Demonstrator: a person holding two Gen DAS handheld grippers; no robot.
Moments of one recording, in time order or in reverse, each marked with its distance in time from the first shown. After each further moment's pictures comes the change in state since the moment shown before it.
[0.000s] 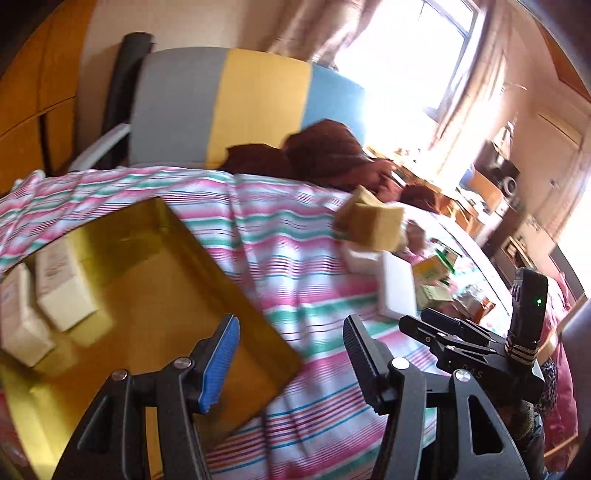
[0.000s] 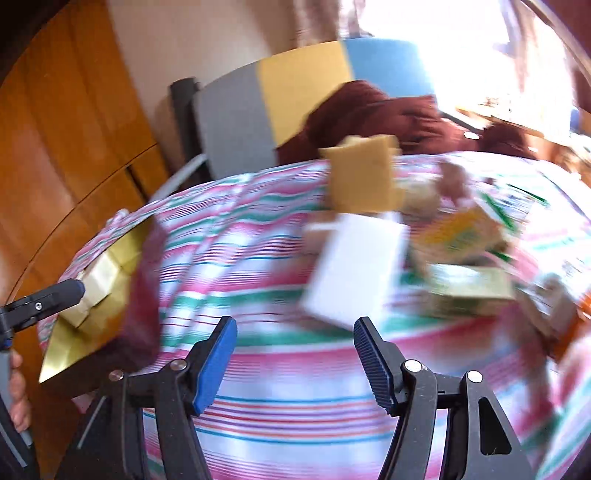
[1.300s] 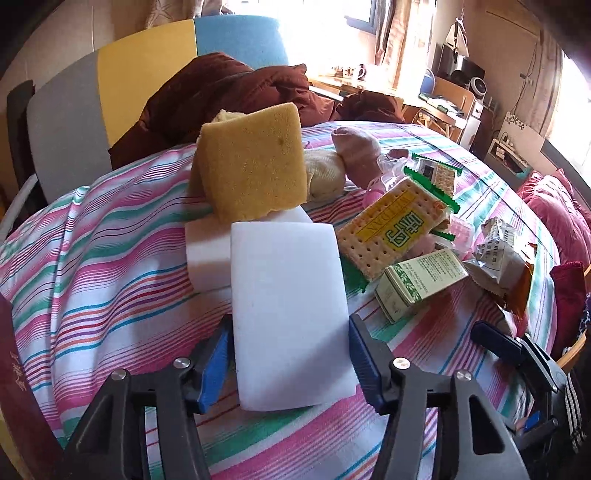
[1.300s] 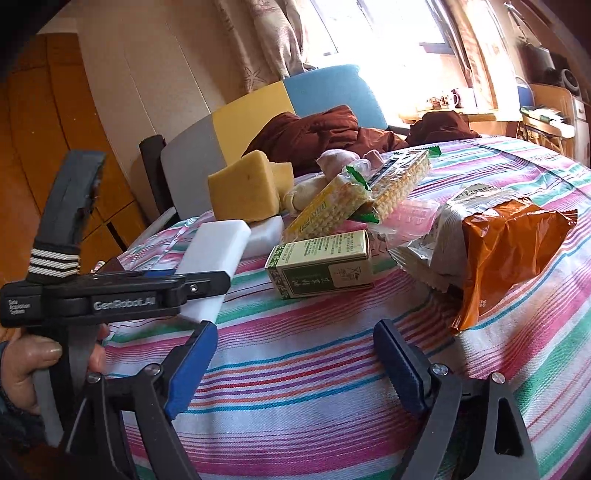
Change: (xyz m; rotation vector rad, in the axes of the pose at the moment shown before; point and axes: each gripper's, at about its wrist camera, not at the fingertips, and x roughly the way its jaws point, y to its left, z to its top) left arm 0.168 -0.138 0.002 0.303 0.153 0.003; right arm -0.016 -0.103 -0.046 0.112 -0.190 -0.010
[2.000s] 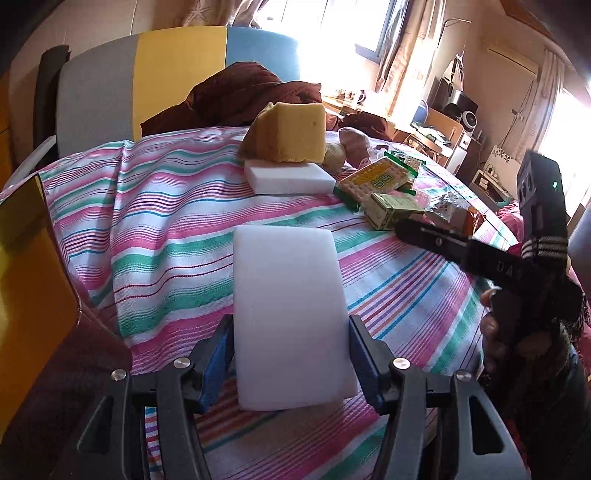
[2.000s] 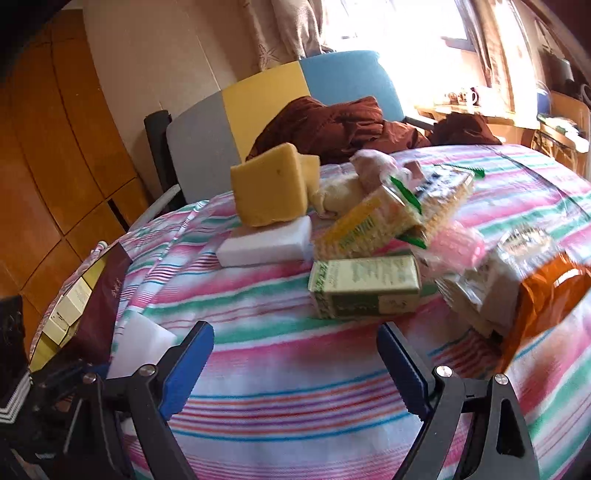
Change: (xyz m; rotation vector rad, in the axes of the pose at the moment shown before) left arm -0.071 0.040 -0.101 -0.093 -0.073 -0.086; right arm 0.012 0.033 0.032 -0.060 0.088 0.003
